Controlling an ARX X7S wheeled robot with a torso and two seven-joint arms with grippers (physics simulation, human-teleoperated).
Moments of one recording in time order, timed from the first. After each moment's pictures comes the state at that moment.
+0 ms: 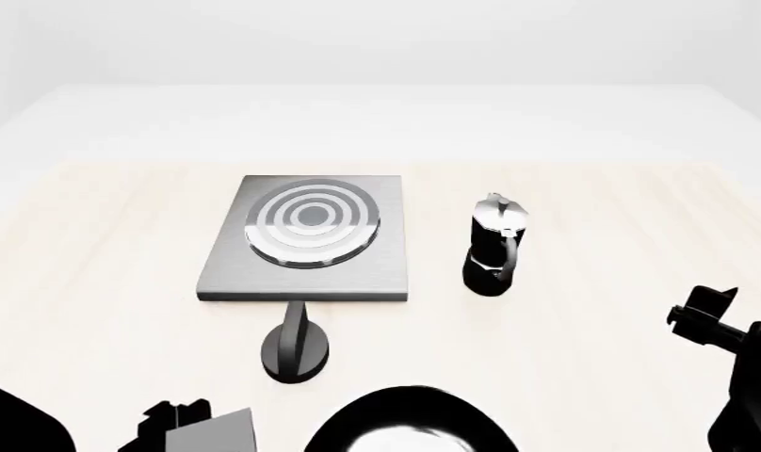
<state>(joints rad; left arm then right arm) -1.27 -1.03 1.00 0.75 -1.78 -1.43 -0.15 0.32 0.34 0.36 -0.29 0.22 0.87 0.41</state>
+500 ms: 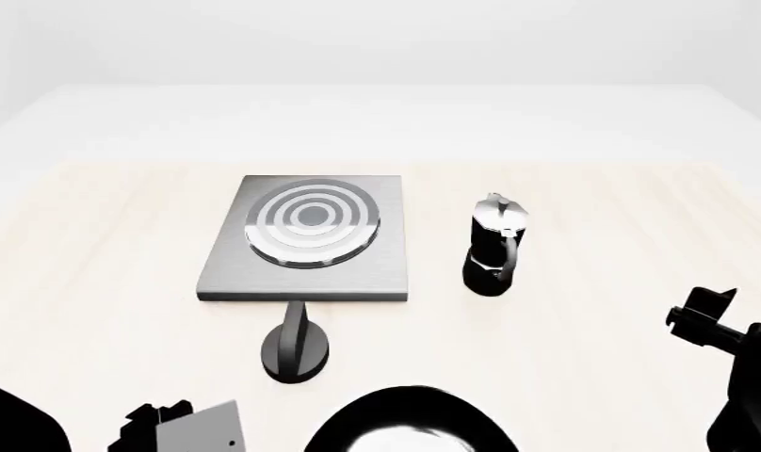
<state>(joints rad) -1.23 -1.06 1.03 0.71 -1.72 -1.42 -0.14 0.31 0.34 0.36 -0.29 0.22 0.86 0.42</state>
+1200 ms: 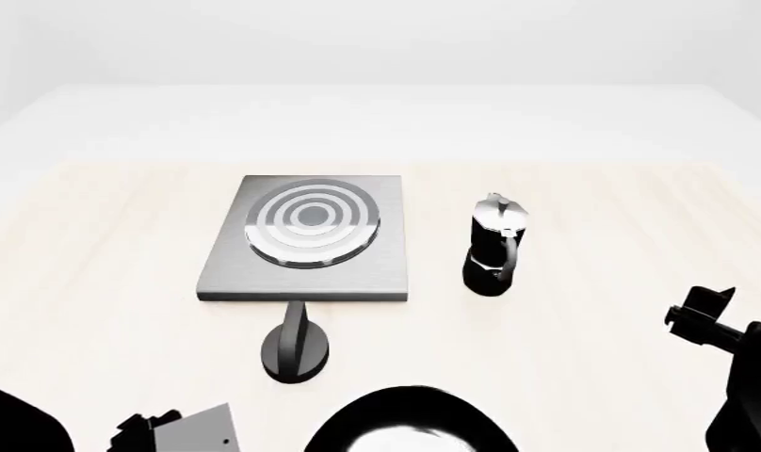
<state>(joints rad) -1.17 -1.08 1.08 0.67 -1.57 -1.40 -0.06 0.31 0.35 0.35 -0.29 0.23 0.85 0.42</state>
